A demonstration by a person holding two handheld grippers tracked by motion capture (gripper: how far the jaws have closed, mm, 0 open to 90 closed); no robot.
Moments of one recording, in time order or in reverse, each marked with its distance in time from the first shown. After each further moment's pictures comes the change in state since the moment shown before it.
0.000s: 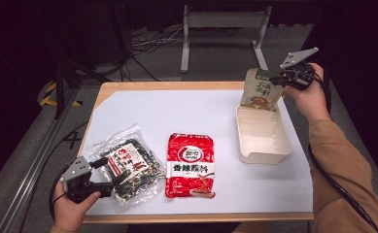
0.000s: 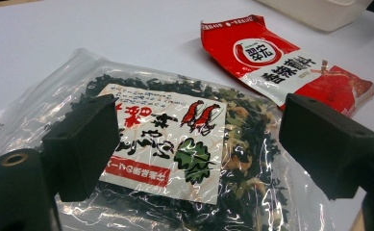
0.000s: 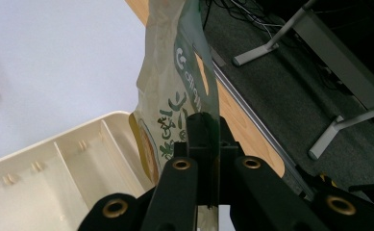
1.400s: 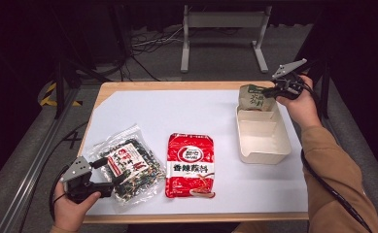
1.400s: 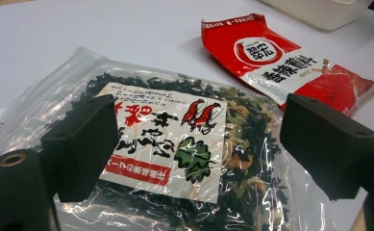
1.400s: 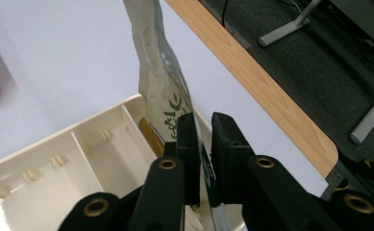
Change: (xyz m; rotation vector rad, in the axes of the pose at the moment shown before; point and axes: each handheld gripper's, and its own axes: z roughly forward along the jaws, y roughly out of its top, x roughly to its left) left arm 0.000 0.000 0.000 0.002 0.005 0.002; right arm 0.014 -0.021 0.034 0.042 0.084 0.092
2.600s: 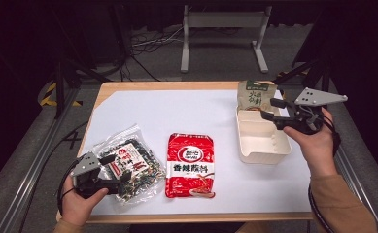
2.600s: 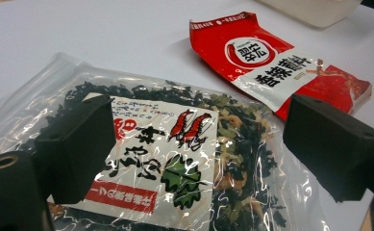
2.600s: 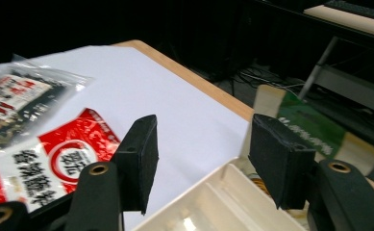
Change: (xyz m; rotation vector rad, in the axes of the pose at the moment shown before) left arm -0.004 0.009 0.019 0.011 -0.042 0.011; right arm 0.113 -0.027 -0.086 -0.435 0.013 0.138
